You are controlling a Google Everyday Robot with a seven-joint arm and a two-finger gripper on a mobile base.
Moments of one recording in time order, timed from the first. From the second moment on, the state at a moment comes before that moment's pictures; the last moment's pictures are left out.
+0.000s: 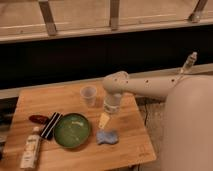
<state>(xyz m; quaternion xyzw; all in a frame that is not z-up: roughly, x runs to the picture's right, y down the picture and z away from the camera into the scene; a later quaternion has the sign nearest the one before) 0.020 0.177 0.785 -0.44 0.09 0.31 0.84</state>
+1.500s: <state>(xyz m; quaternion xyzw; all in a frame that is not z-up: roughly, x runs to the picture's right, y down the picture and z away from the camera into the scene) 0.030 0.048 0.799 -0.32 0.04 0.28 0.90</state>
